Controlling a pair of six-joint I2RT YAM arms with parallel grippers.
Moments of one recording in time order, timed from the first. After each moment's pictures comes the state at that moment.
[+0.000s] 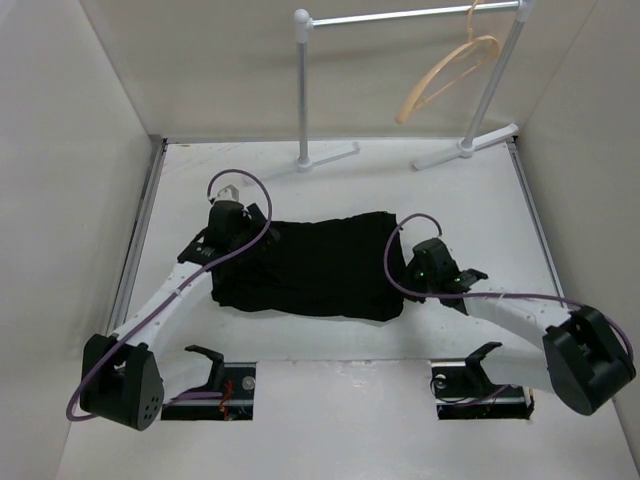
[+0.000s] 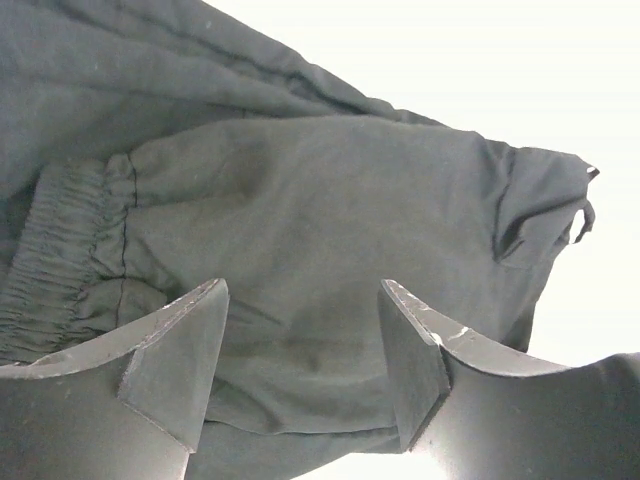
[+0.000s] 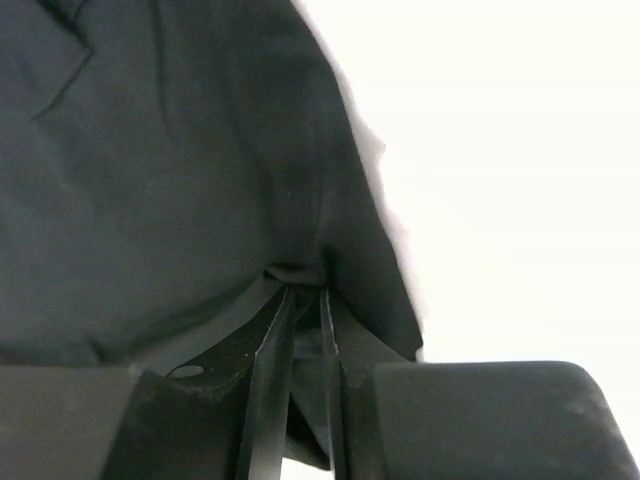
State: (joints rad) left arm -0.32 1.13 0.72 -0.29 -0.01 -0.74; right arm 0.54 1.23 0.49 -0.17 0.02 1.11
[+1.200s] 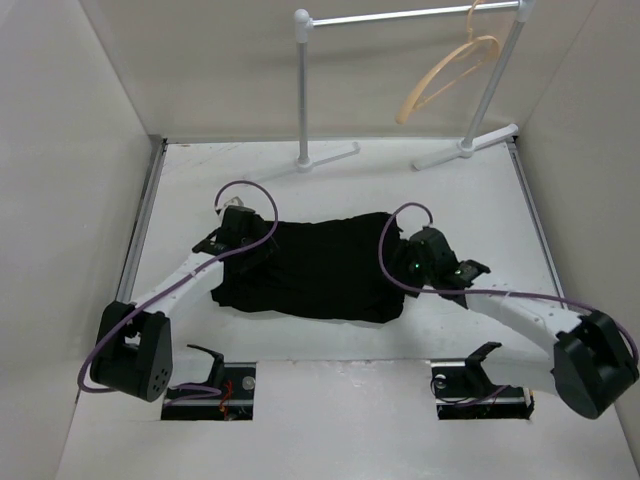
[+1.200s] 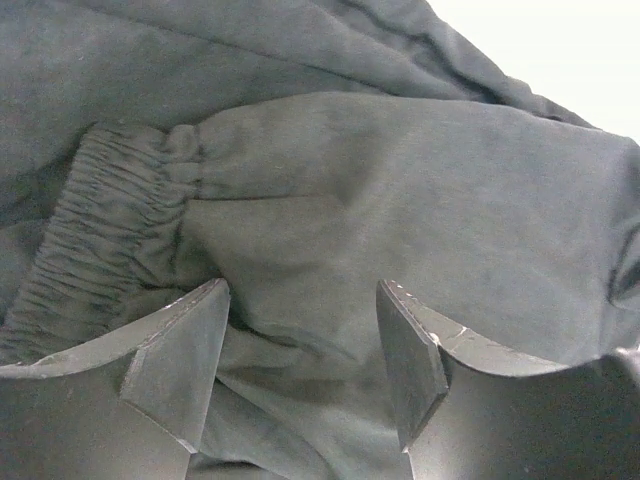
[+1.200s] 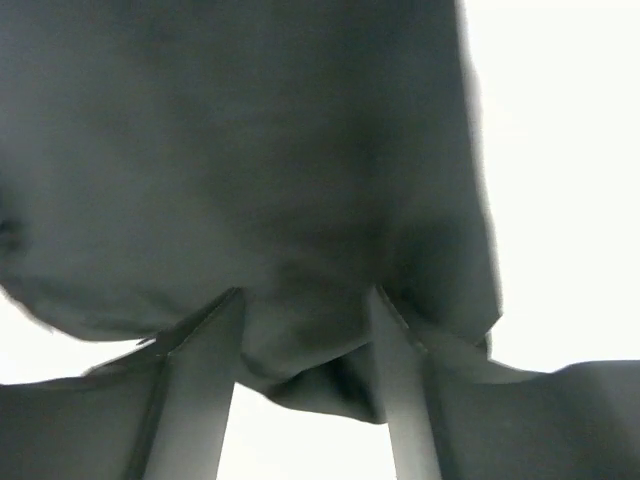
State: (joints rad) left arm -0.33 1.29 0.70 -0.29 -0.07 -0.77; right arm 0.58 1.21 0.56 -0.23 -0.04 1.08
